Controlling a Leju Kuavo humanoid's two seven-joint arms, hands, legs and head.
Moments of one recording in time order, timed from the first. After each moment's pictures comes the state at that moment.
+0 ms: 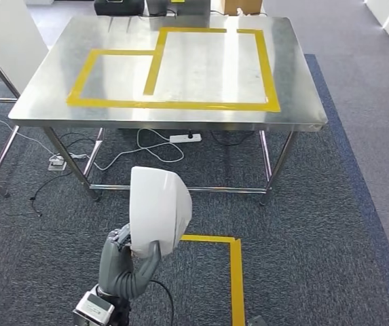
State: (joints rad) left arm 0.04 -0.07 -0.61 -1.56 -0.32 0.39 -0.56; right arm -0.02 0.07 0.08 -0.17 0.30 -0.18 -0.06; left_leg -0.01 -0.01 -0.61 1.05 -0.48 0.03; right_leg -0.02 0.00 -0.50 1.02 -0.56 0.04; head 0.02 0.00
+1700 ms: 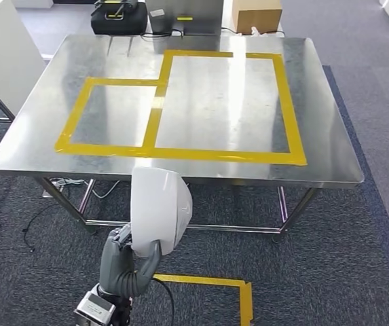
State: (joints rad) left arm 0.05 -0.07 -0.61 -1.56 -0.32 0.39 -0.56; right arm -0.02 0.06 0.08 -0.16 0.30 -0.16 -0.06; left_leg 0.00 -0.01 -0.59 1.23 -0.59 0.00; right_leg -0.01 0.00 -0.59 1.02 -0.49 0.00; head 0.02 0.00
